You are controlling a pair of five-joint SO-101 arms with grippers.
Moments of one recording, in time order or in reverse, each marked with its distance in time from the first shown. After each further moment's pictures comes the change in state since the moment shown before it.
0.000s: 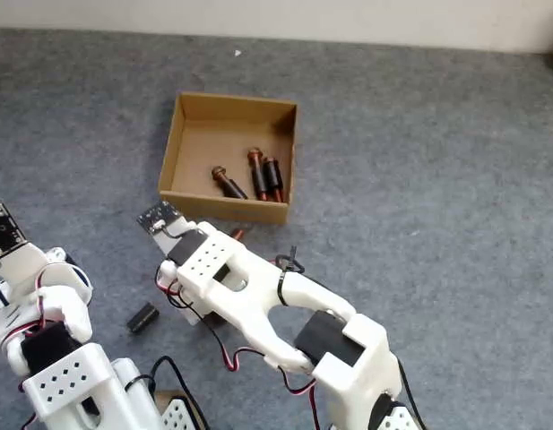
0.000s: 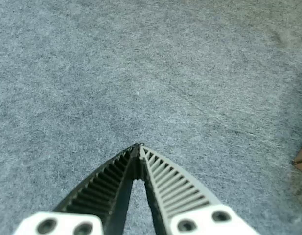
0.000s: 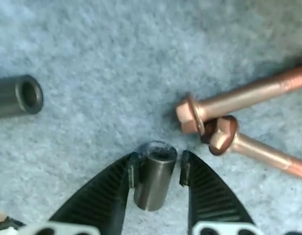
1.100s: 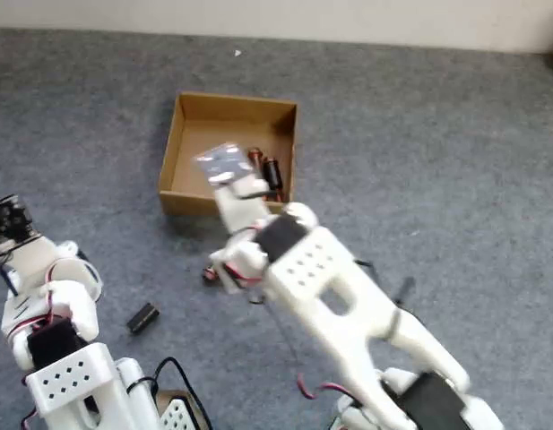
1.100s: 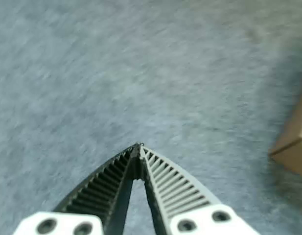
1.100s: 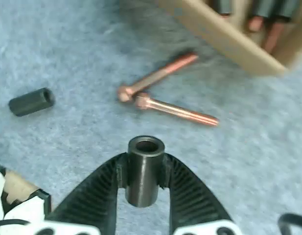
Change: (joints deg) left arm 5.6 0.0 -1.2 0.0 0.0; right arm 13.2 -41.9 15.0 6.7 0.0
